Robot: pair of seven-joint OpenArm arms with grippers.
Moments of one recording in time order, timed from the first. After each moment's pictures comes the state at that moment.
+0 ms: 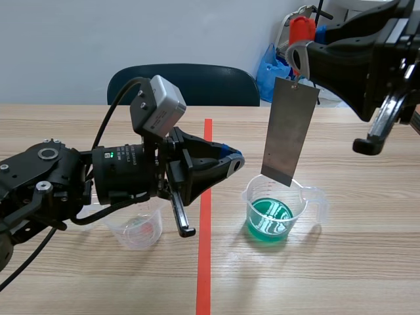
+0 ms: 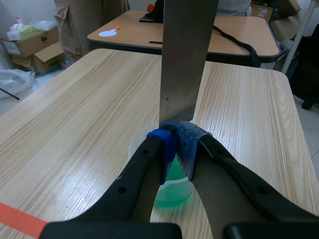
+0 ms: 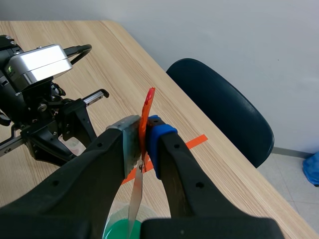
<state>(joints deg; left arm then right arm) -6.9 -22.0 30.6 83.0 -9.3 -45.0 -14.4 -15.8 33.4 9.3 123.8 29.7 44.0 -13.7</state>
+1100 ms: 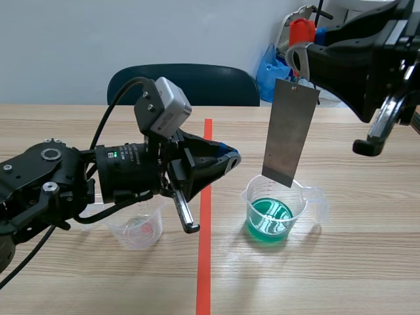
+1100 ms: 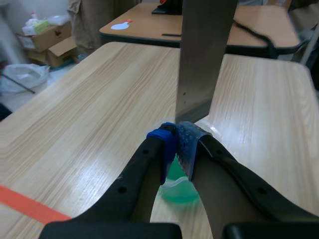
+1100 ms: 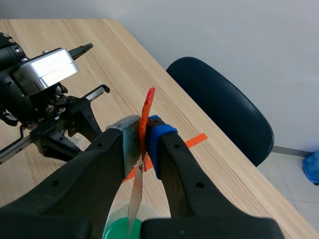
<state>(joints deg) -6.9 -22.1 30.6 83.0 -7.4 -40.0 -12.6 -15.8 33.4 9.3 123.8 29.7 44.0 -14.1</state>
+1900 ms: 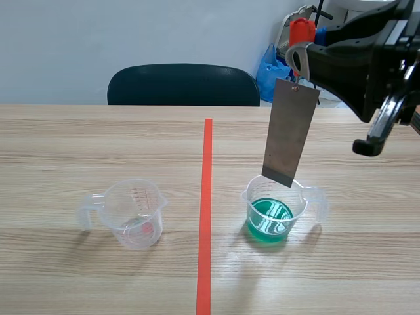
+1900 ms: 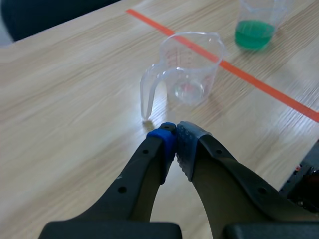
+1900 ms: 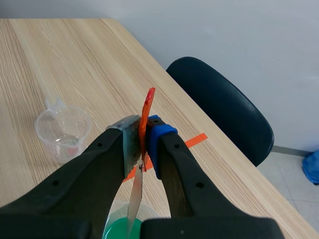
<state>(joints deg) 62.1 -46.0 -23.2 83.0 -7.6 -37.7 -55.1 -15.8 33.4 9.3 123.8 29.7 44.0 -14.1</state>
